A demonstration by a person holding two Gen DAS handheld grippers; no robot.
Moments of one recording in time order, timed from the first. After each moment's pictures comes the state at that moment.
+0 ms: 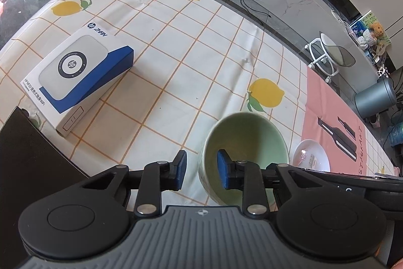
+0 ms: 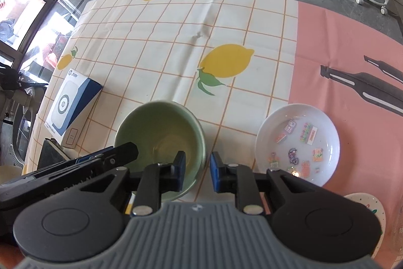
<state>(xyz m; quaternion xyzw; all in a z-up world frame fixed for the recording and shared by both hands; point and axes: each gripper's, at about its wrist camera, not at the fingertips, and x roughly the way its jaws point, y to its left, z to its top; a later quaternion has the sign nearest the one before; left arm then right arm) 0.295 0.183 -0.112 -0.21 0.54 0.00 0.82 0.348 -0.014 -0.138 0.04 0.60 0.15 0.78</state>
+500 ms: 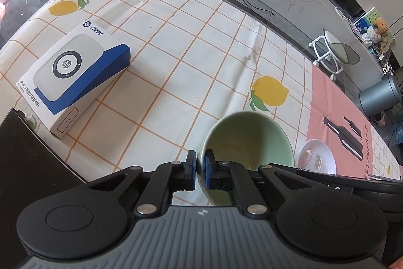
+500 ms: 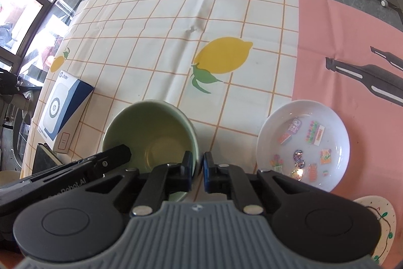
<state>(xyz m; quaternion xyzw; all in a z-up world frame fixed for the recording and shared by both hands) 0.300 0.175 -0.117 -0.20 0.54 0.01 0.82 0.354 -0.016 -0.155 0.06 0.61 0.15 0.78</state>
